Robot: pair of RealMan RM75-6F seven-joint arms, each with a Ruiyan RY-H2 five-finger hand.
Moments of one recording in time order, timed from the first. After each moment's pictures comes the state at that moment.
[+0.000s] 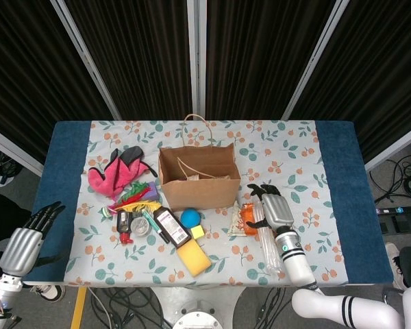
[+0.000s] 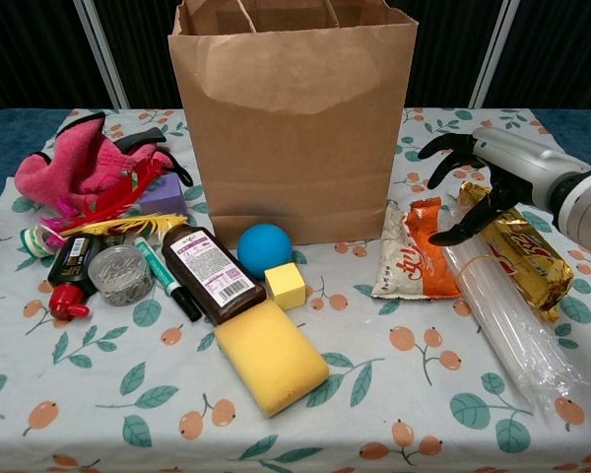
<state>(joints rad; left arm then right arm) -0.12 -1.28 0.05 -1.33 1.68 1.56 -0.27 0.59 -1.62 0.22 -1.64 -0.86 1.11 -0.38</state>
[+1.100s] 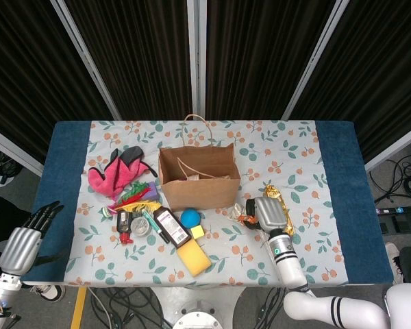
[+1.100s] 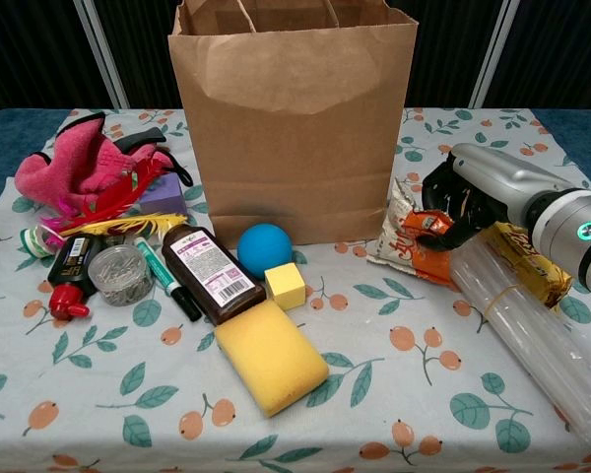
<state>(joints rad) -0.12 -1.28 0.05 -1.30 1.67 1.56 -0.29 0.60 -1.70 0.19 -1.58 -0.90 1.16 -0.45</state>
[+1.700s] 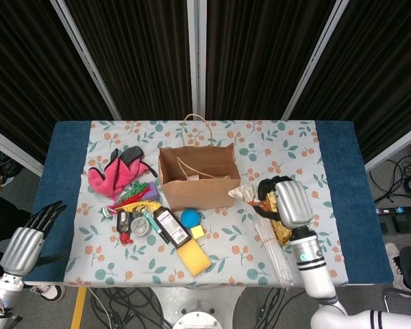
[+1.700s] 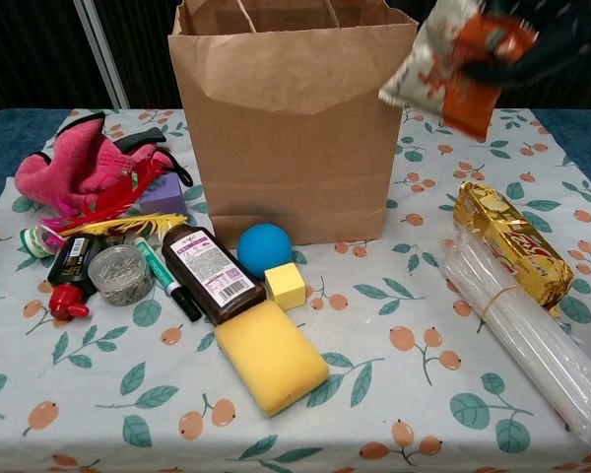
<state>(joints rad) -0.13 -1.28 0.05 -1.33 1.69 1.56 -0.27 0.52 -1.41 0.27 -2.01 -1.20 1.38 -0.39</state>
